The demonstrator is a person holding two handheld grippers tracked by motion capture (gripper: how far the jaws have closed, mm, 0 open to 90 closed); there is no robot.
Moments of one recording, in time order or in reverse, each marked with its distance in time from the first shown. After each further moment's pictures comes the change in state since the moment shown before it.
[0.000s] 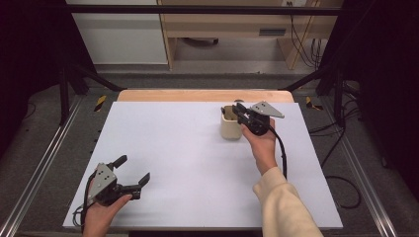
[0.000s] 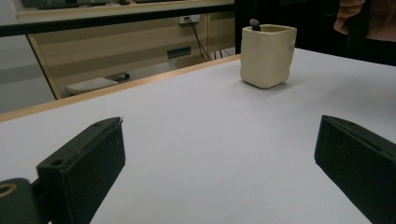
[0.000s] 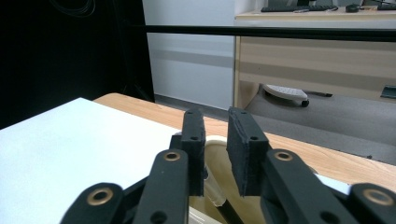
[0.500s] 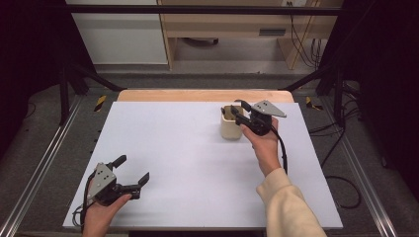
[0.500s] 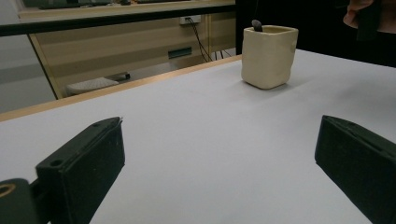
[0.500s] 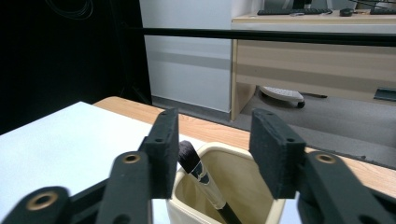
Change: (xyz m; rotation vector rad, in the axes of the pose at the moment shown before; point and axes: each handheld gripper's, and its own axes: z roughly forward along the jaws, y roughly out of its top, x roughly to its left) left arm 0.001 0.000 0.000 -0.002 0.003 -0.005; right arm 0.005 0.011 -0.010 -0.003 -0.016 -0.001
